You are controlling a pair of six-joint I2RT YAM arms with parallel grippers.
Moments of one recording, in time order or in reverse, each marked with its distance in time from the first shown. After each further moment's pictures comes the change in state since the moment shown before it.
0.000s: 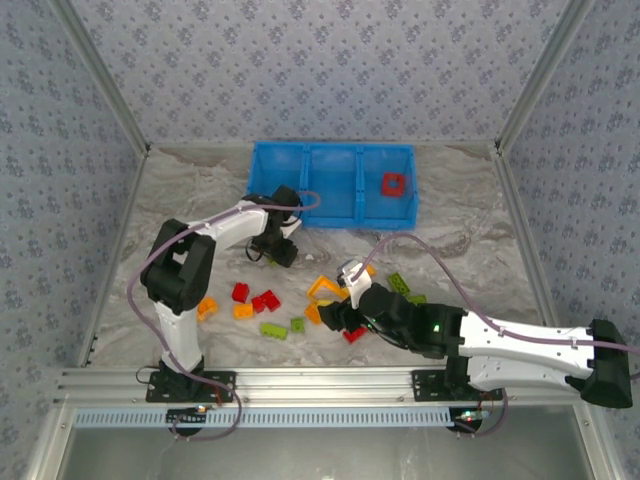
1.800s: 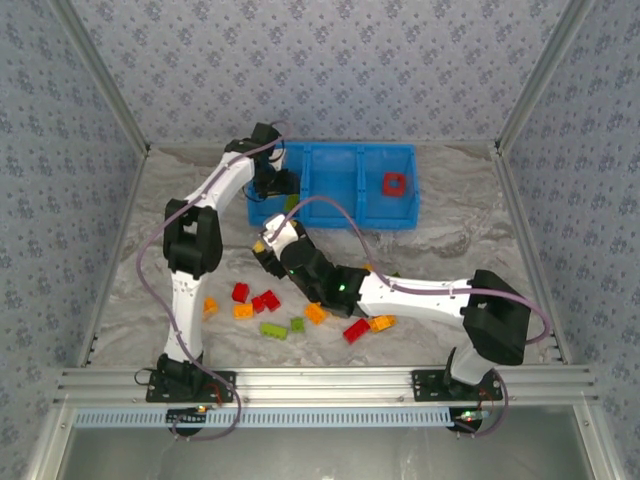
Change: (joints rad) left arm 0.214 0.362 0.732 -0.096 0.289 -0.292; right arm -0.103 0.666 0.443 0.436 0.201 -0.401
